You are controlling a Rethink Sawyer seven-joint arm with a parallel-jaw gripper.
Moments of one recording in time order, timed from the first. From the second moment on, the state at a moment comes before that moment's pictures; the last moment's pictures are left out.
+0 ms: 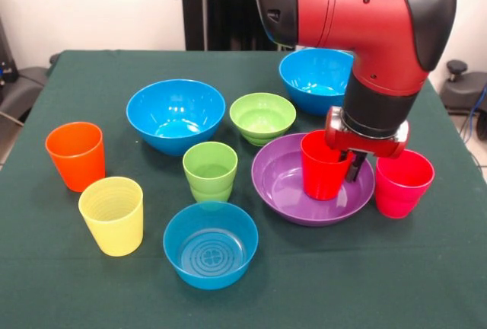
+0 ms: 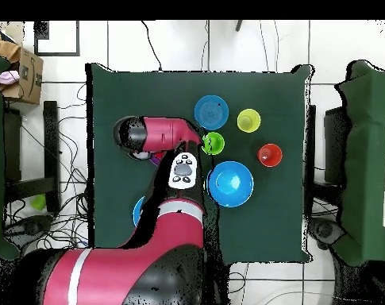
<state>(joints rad) 0.04 -0.28 -0.11 1.24 0.05 0.68 1.92</state>
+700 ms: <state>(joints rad) 0.04 -0.27 -0.11 1.22 0.05 0.68 1.92</state>
